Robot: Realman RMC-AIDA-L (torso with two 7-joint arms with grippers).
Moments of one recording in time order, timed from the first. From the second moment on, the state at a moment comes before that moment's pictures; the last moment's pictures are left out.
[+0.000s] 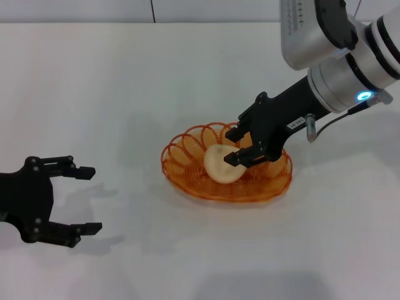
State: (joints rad) left arm -0.27 -2.08 0.77 1.26 2.14 1.91 -1.31; right arm 0.81 2.02 -1.47 -1.10 -2.12 -1.44 1.98
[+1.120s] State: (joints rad) left arm -0.32 -2.06 0.76 1.15 2.12 1.88 -1.30; right arm 0.54 2.01 -0.99 -1.07 -2.08 -1.78 1.59
